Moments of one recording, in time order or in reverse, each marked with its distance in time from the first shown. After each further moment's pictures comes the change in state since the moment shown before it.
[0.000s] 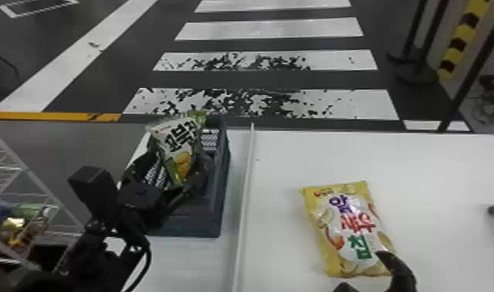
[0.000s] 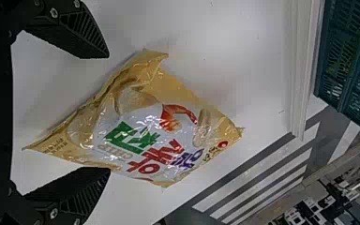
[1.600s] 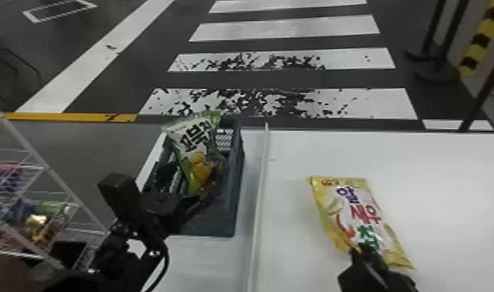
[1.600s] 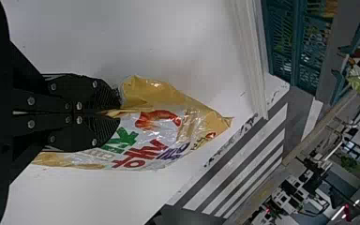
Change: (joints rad) left arm -0.016 -0.004 0.001 0.080 0.012 0.003 -0.041; right arm -0.020 0.039 -0.079 0.010 -0.219 -0.160 -0.075
